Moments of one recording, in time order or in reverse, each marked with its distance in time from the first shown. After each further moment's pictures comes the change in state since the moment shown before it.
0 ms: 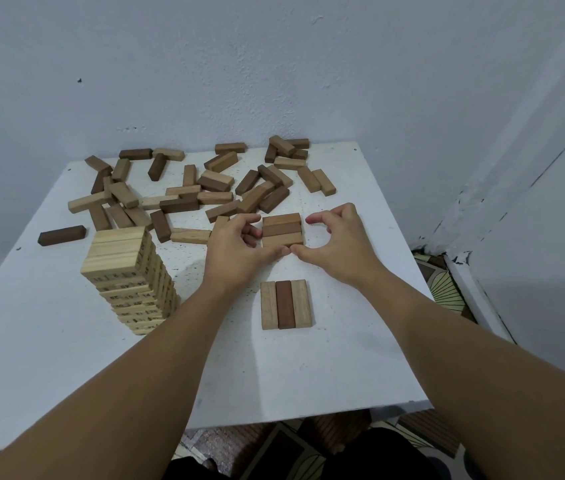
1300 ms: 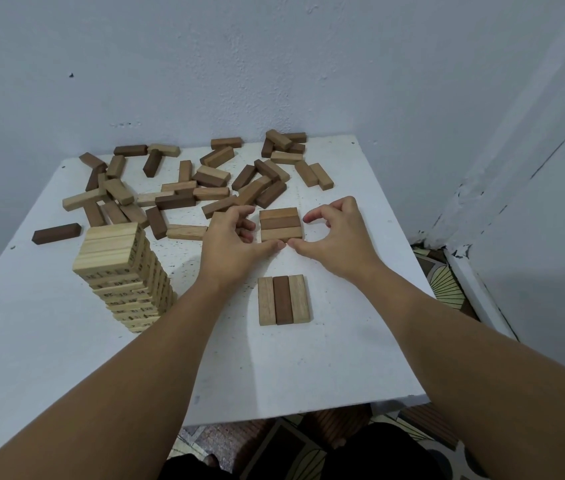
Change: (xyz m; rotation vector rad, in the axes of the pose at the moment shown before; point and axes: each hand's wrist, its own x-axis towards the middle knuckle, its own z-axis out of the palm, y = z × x) left_hand 0.002 -0.006 0.000 -0.004 -0.012 0.023; right_hand -0.003 -0.003 0.001 0.027 0.045 0.009
